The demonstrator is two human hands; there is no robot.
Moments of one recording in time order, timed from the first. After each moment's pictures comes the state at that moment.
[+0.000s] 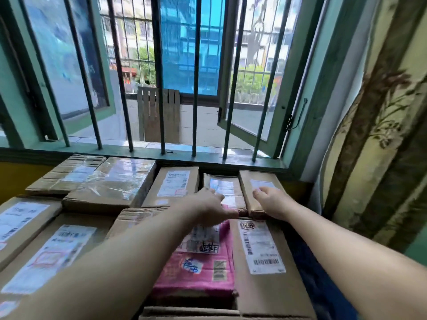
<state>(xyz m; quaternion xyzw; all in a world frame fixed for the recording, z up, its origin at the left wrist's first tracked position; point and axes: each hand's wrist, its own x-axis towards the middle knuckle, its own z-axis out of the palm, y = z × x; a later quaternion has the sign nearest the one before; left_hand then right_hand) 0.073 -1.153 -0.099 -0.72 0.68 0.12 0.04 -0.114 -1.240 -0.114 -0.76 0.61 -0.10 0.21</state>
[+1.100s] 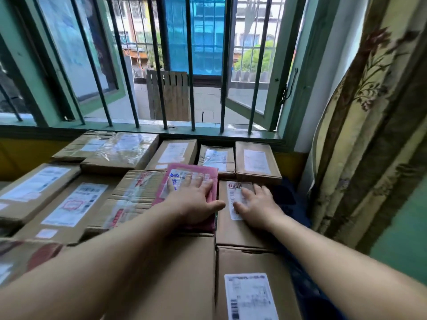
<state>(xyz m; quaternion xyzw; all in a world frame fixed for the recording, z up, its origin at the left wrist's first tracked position) 0.025 -1.043 -0.109 -0.77 0.63 0.10 0.03 -0.146 -1.141 -0.166 -0.83 0.54 -0.01 0.15</state>
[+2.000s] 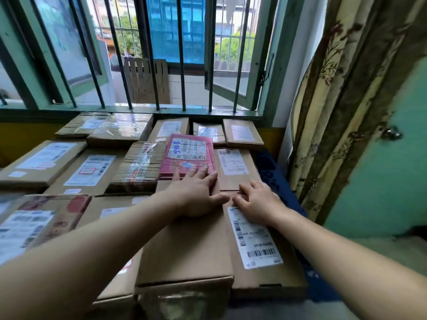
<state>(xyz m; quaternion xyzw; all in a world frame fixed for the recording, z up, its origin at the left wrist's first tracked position) -0.003 -0.924 -0.100 -0.70 0.70 0.12 0.04 -0.180 -0.990 -0.154 -0.81 0.57 -0.02 0.15</state>
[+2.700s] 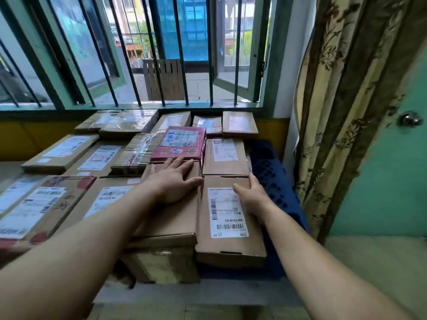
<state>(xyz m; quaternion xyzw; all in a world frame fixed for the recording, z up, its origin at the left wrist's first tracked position) -0.021 -0.893 -0.100 -0.79 0.61 0.10 0.03 -0.221 -0.968 -0.177 -0.59 0.56 -0.25 0.52</state>
